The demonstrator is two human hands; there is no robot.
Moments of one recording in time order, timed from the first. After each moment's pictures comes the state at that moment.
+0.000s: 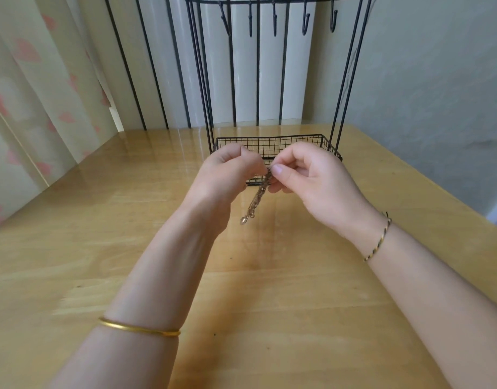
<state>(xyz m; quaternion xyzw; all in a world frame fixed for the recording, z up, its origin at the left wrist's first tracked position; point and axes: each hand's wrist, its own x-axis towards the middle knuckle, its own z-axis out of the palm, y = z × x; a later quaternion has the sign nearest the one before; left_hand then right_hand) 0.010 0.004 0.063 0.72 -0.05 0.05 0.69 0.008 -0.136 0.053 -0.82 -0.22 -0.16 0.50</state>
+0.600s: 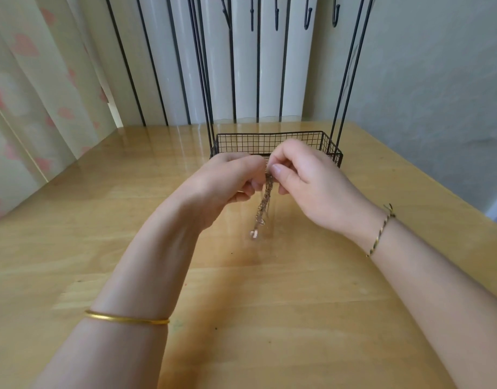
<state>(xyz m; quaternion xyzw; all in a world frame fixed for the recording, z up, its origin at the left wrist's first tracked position) 0.011 0.017 0.064 0.79 -0.10 -0.04 0.61 0.000 -0.132 0.058 -0.88 -0.26 -0.17 0.37</state>
